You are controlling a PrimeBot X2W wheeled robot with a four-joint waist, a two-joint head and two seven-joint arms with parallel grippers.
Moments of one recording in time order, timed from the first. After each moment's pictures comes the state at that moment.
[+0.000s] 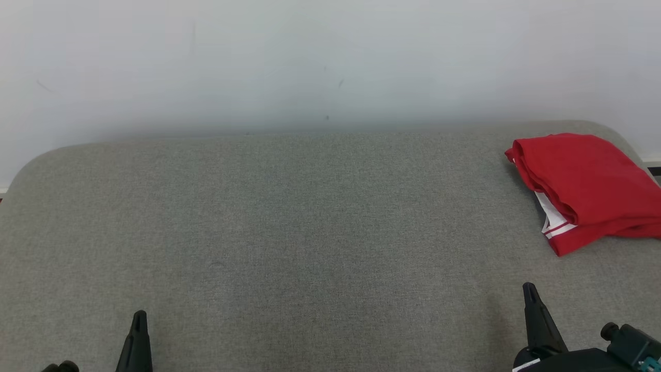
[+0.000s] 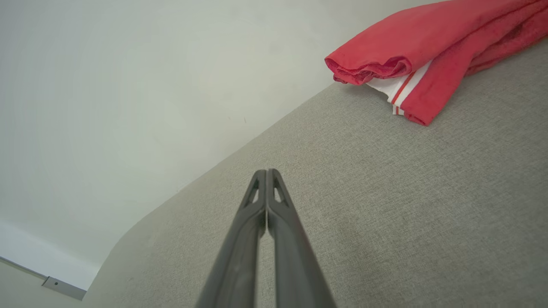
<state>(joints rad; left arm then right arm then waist) 0.02 0.04 0.11 0.18 -0.68 -0.12 -0.13 0.00 -0.11 0.05 0.21 0.75 0.13 -0.15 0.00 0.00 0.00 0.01</state>
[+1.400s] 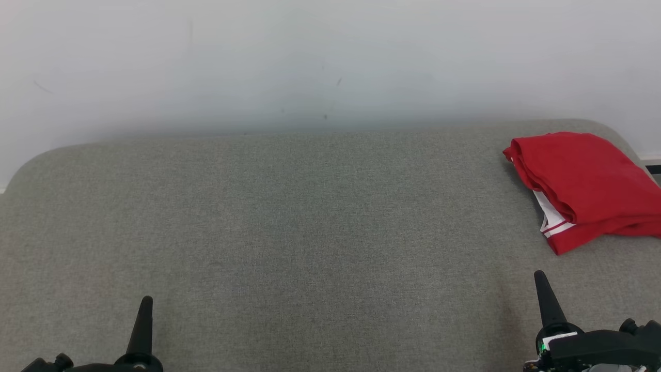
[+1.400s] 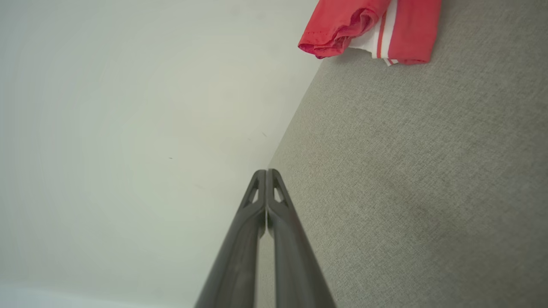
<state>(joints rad) -0.04 0.05 0.11 0.22 -1.17 -0.12 0.00 -0.06 -0.10 -0.01 0.23 1.23 0.13 -0.03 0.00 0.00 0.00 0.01</state>
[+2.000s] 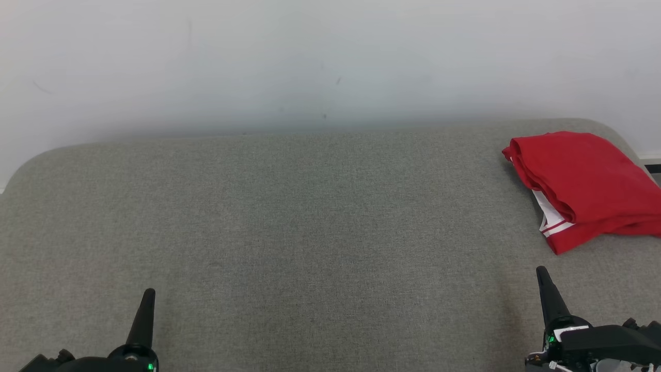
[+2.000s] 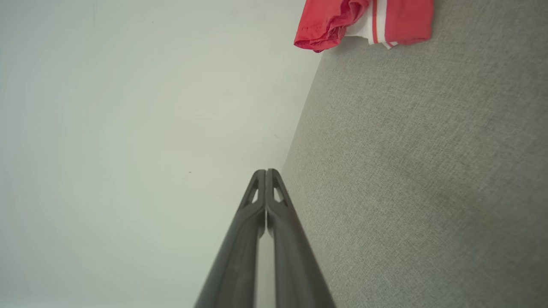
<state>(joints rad) -0.07 0.05 0.11 0.23 -1.33 -0.12 0.04 -0.08 -0.09 -0.03 0.24 1.39 0.13 0.01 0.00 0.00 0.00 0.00</state>
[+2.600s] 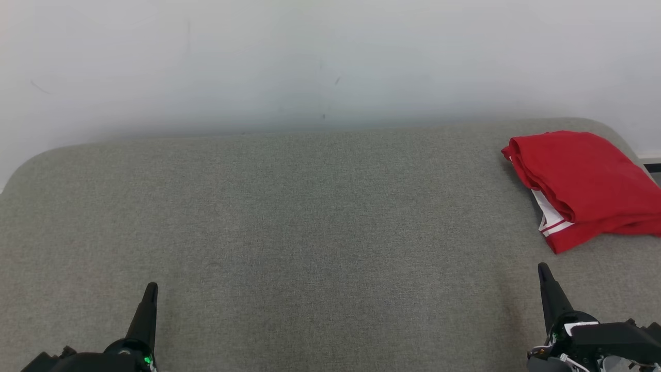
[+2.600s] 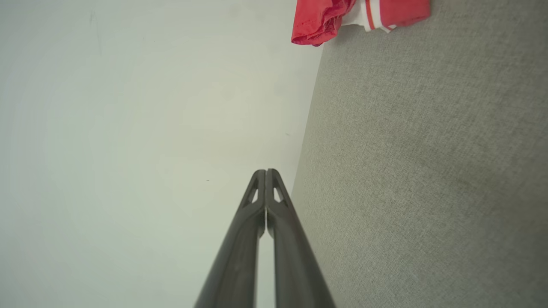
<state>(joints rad) -0.09 0.05 0.11 0.24 -1.48 -0.12 0.08 -0.09 -0.09 -0.05 0.24 1.52 0.13 0.05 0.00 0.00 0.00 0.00</state>
